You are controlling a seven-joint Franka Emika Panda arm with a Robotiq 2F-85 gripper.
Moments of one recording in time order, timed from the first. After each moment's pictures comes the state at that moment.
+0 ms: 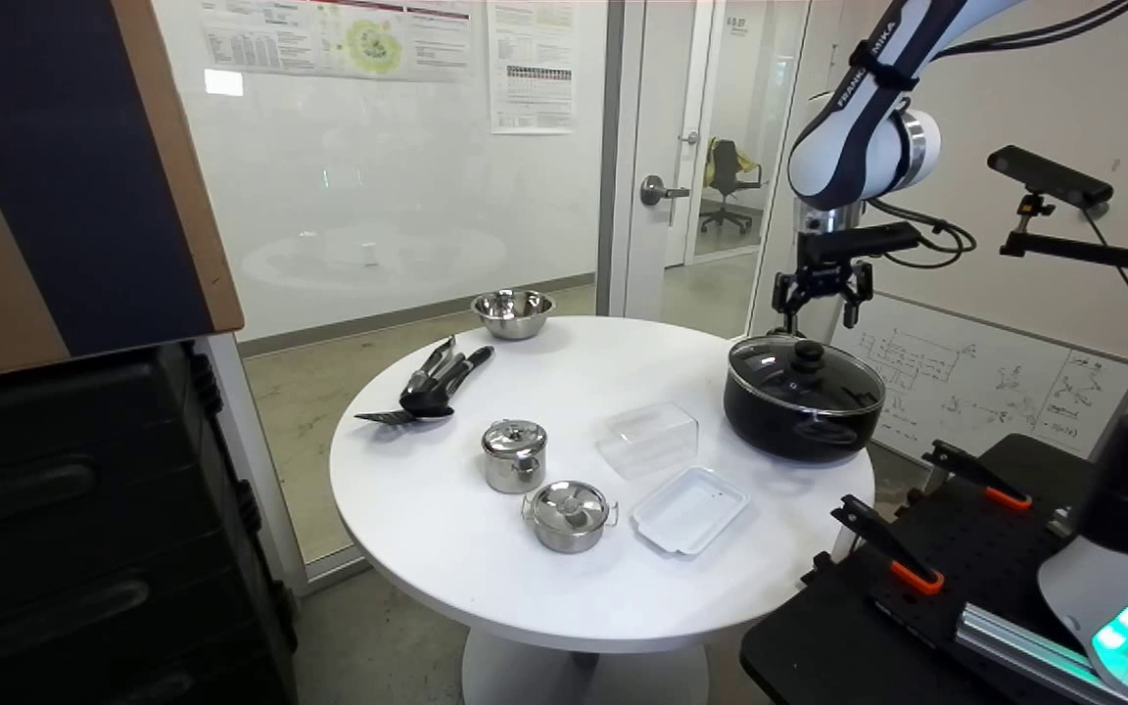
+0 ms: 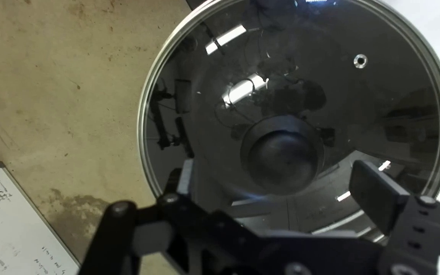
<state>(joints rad) -0.17 0.24 -0.21 -2.39 -0.21 2.56 0.34</state>
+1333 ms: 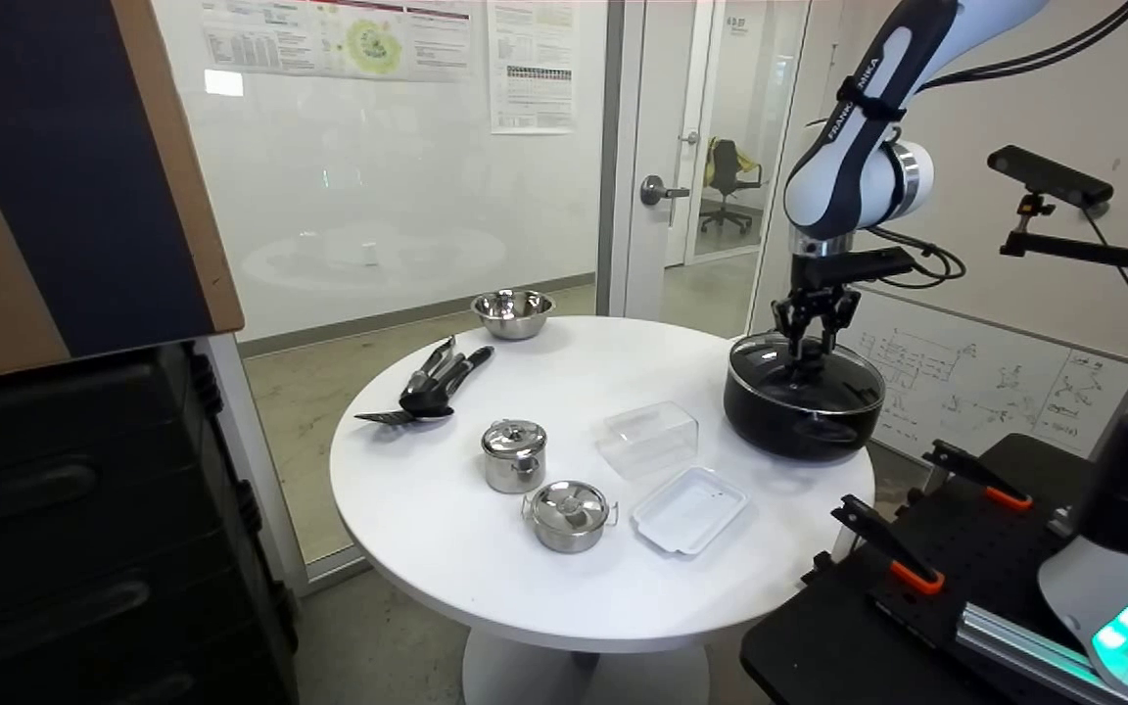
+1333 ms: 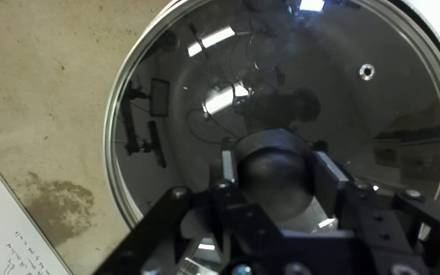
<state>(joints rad) -0.16 0.32 -0.21 -2.40 -0.19 2.68 0.26</state>
